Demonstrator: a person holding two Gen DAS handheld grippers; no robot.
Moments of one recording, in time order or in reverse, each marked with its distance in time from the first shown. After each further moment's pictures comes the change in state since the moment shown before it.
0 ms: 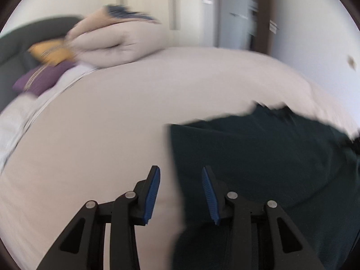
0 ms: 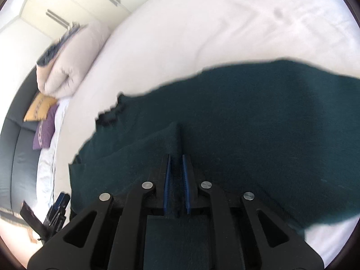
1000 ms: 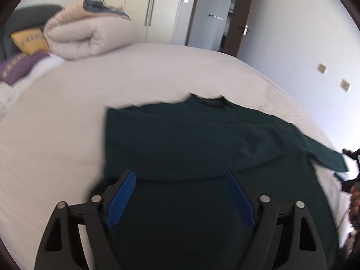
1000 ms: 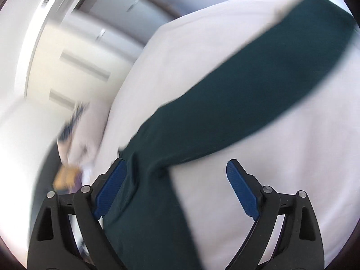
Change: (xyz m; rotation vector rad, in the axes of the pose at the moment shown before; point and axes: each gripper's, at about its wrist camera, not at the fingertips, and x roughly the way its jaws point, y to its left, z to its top) left arm -0.052 -0.075 -0.030 0.005 0.064 -0.287; right arm -0.228 -0.143 -0.120 0.479 -0.312 0.109
